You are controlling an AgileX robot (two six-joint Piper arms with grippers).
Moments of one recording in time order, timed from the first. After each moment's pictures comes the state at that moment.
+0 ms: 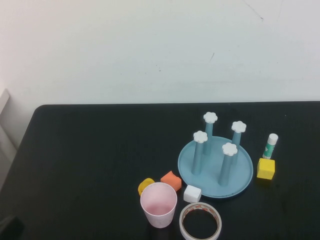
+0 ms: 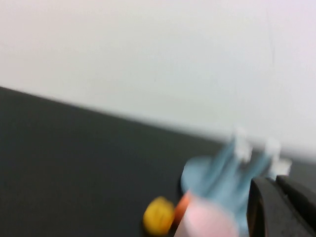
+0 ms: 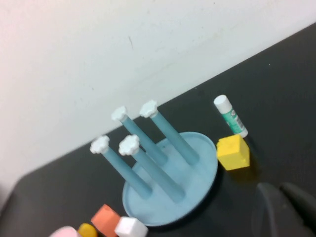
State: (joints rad) right arm -0.02 -0.01 0.03 0.52 0.35 0.08; left arm -0.13 0.07 -0.14 -0.89 0.33 0.32
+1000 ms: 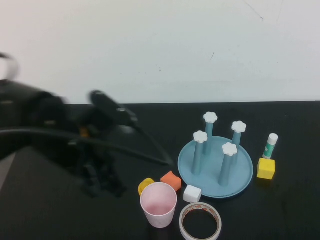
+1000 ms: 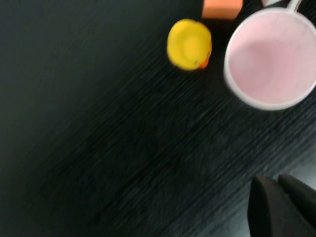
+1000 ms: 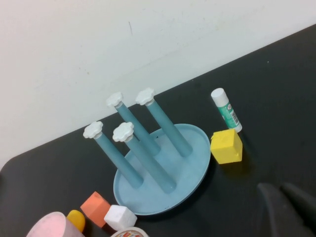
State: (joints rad) right arm -0.02 -0.01 0.03 0.52 0.38 0.00; left arm -0.53 1.46 -1.10 -0.05 0.88 0.25
